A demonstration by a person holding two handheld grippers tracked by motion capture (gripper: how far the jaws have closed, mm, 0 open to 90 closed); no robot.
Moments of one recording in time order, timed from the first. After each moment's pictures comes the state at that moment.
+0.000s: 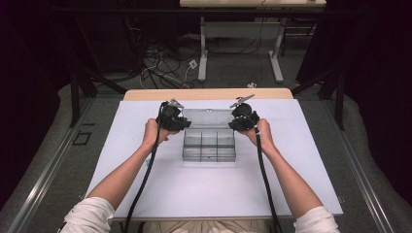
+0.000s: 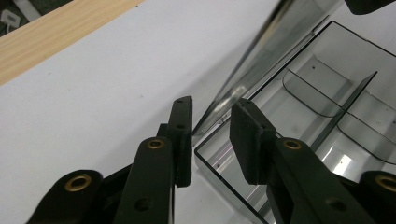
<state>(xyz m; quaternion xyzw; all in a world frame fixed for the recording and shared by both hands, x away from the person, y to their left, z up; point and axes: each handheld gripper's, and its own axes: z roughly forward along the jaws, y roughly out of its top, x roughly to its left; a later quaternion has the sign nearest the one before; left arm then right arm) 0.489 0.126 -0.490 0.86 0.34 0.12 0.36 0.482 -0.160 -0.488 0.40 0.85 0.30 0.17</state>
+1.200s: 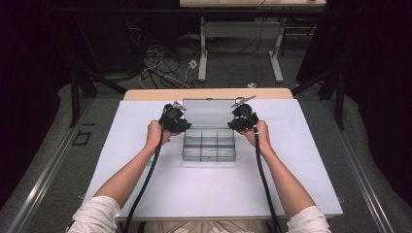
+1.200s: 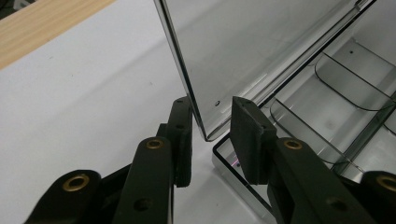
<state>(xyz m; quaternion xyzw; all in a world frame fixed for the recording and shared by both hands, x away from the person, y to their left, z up) 0.498 0.119 -0.511 0.87 0.35 0.14 0.32 0.492 -0.161 -0.504 0.44 0.83 0.32 0.16</state>
